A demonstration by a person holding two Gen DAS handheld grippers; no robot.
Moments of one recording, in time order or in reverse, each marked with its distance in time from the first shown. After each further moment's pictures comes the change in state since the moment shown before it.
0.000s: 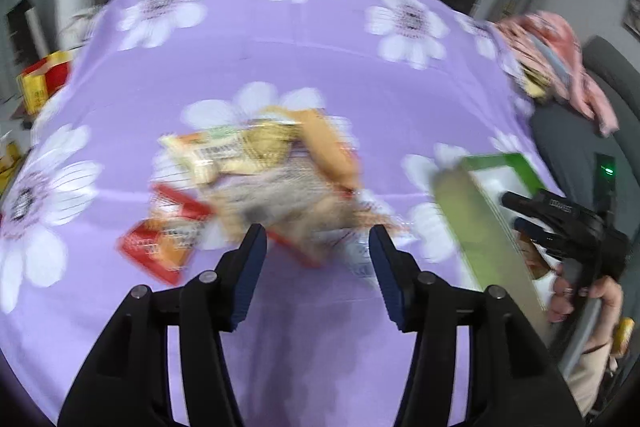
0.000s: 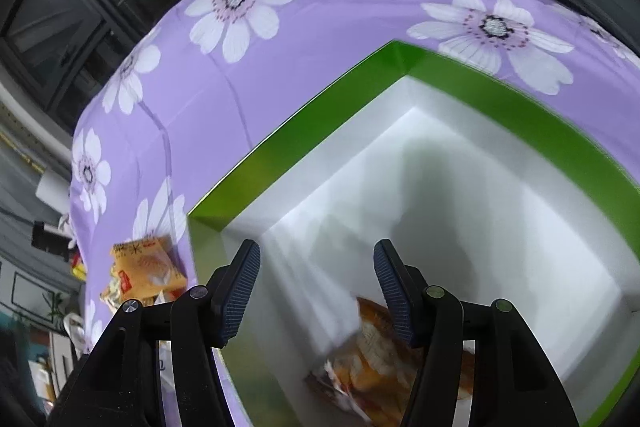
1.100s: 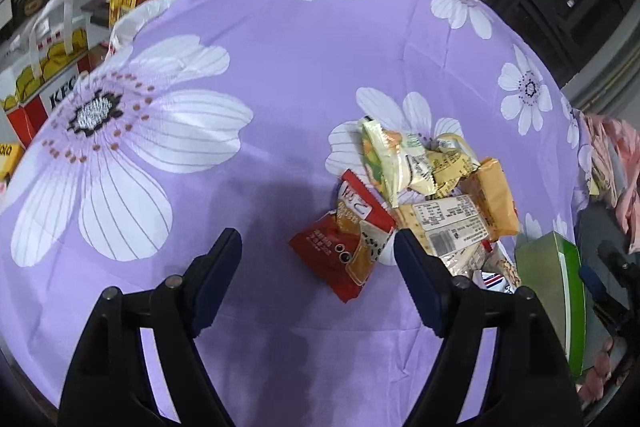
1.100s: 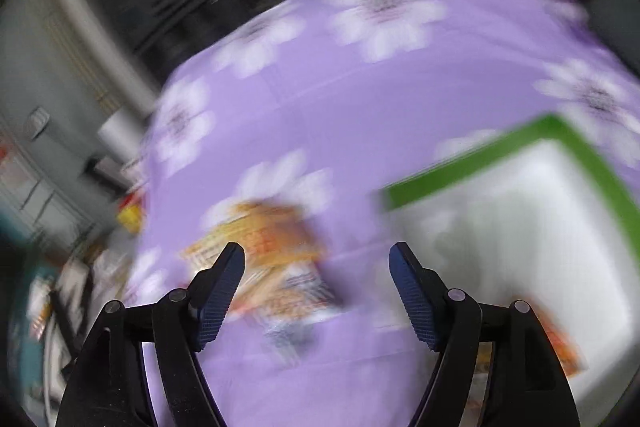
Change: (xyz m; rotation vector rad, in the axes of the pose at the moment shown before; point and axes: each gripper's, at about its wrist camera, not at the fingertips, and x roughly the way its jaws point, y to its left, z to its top) left arm 0.007 0.138 -0.004 -0.375 0.050 0.102; right arm -0.029 0.133 -0.038 -0.300 0.013 0.257
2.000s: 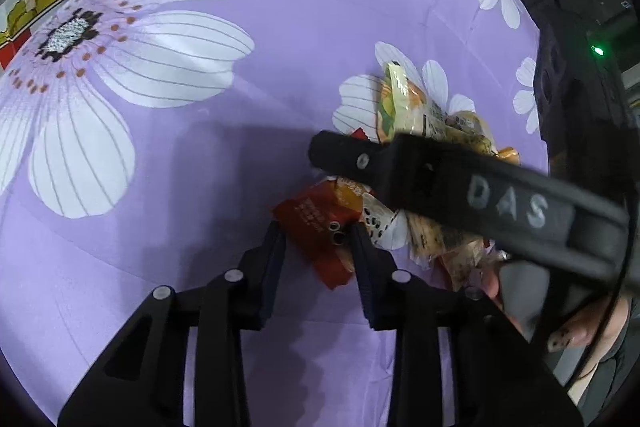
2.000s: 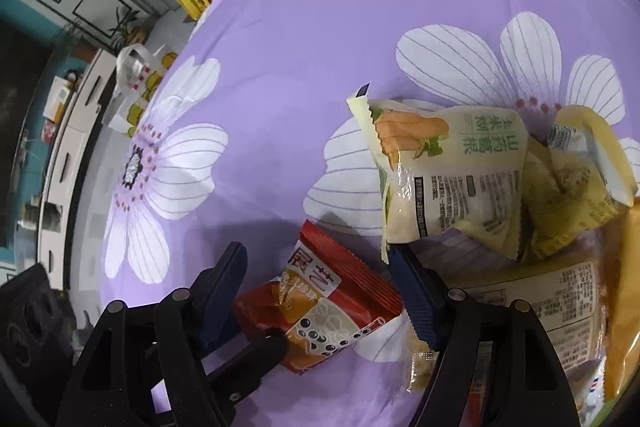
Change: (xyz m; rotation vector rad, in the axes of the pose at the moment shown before) left arm 0.026 0.005 -0.005 -0.136 0.166 -0.040; right arm 0.219 0.151 -0.029 -0.405 0.651 0.121
